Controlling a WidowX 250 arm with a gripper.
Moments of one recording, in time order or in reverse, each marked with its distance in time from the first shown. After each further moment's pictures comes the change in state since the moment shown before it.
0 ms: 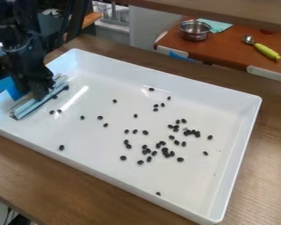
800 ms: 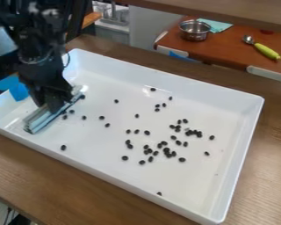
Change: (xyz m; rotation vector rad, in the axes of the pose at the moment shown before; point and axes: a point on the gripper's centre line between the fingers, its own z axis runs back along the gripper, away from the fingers) arm -0.015 -0.055 0.006 -0.009 0.015 -0.055
